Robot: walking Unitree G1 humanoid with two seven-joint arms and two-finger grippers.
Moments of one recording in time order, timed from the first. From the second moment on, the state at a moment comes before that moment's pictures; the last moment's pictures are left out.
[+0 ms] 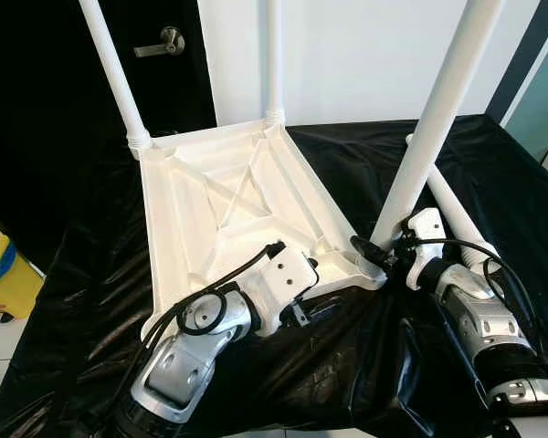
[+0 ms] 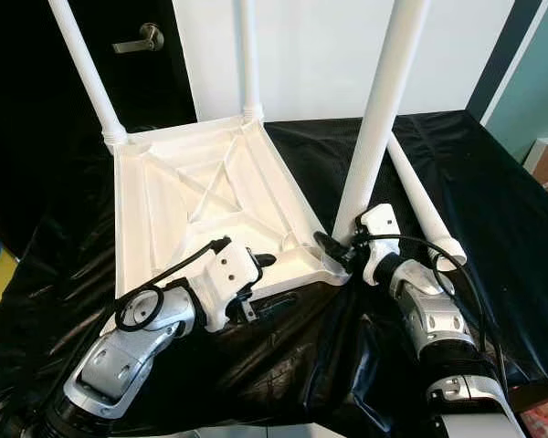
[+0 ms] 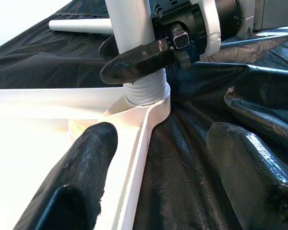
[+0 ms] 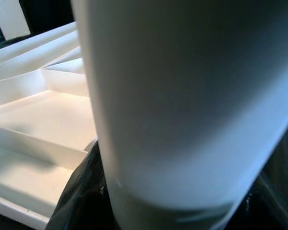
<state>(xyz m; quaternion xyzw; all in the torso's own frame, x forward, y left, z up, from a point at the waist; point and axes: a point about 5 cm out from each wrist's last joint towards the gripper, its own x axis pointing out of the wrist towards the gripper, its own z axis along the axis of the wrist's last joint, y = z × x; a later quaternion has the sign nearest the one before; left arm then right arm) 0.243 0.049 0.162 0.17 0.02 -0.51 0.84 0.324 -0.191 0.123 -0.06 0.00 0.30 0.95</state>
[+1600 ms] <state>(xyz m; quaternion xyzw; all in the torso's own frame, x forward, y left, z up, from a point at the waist) 0.242 0.046 0.162 0.17 0.01 -0.51 0.84 0.307 -0.136 0.124 0.05 0.03 -0.09 0.99</state>
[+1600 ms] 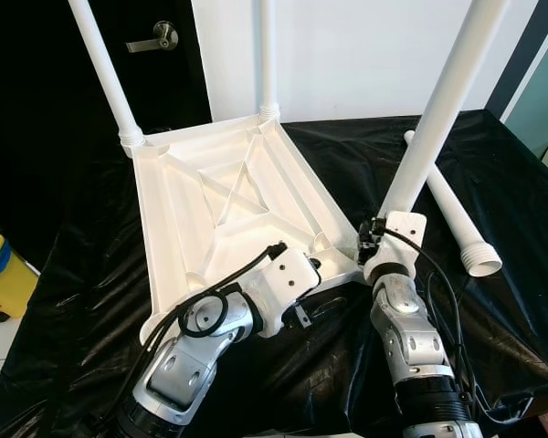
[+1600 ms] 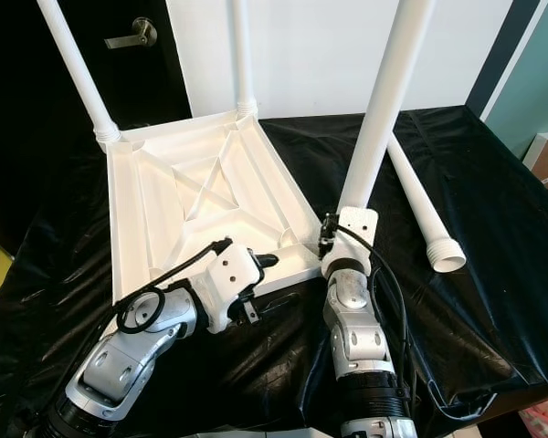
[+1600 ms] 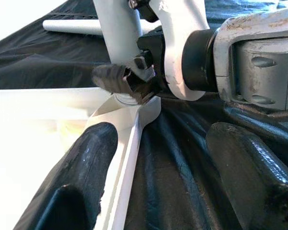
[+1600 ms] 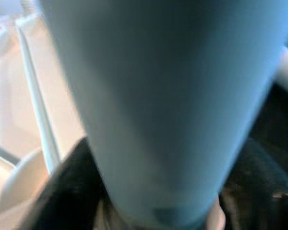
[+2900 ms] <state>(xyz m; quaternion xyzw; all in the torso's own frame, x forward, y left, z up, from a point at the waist) 0.247 0.050 0.168 0.19 0.00 -0.51 0.84 0.333 -0.189 0.136 -0.06 -0.01 0.27 0.96</state>
